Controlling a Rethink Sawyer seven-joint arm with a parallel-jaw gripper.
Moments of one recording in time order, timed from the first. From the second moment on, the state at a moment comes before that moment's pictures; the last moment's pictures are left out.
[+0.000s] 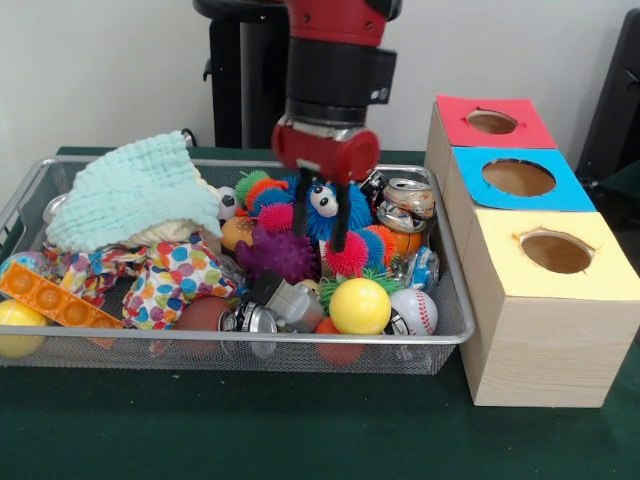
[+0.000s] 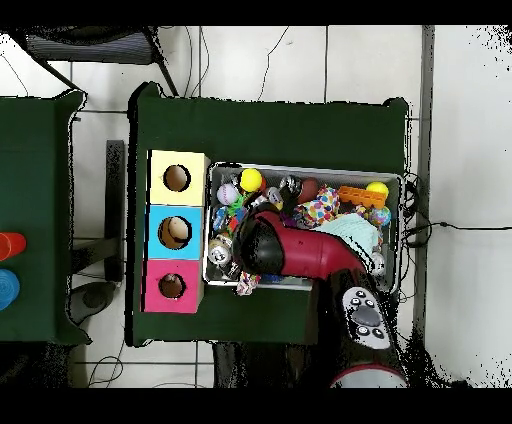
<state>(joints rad) -0.28 -0.61 0.00 1.75 -0.15 0.10 2.48</state>
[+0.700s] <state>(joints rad) -0.37 -0.45 0.04 1.65 -0.16 0.11 2.48</state>
